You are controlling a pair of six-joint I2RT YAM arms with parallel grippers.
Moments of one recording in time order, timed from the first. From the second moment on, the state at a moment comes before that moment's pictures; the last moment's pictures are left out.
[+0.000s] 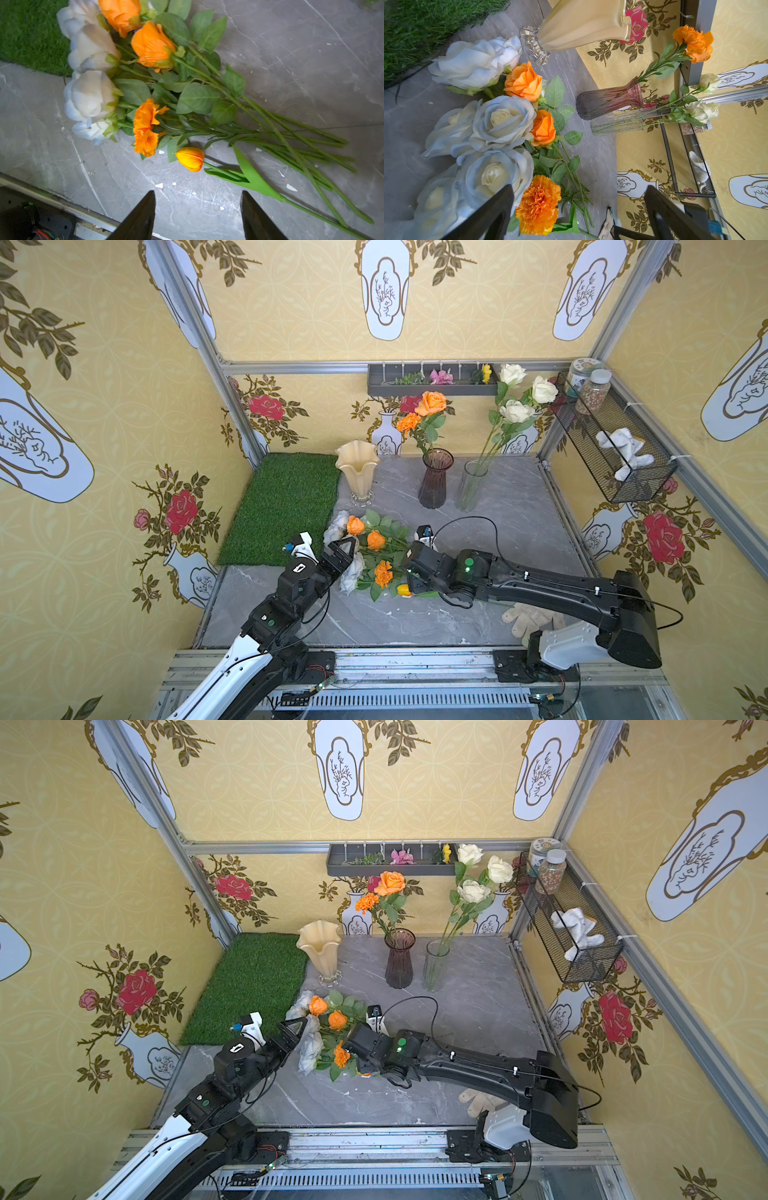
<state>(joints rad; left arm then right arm) -0.57 0.48 0.39 -0.27 -0.09 -1.19 1.11 1.41 1.11 -0.78 0.32 0.86</state>
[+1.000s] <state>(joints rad) -0.57 0.57 0.39 -0.27 -0.14 -1.32 0.95 1.47 1.06 -0.93 -0.02 0.37</state>
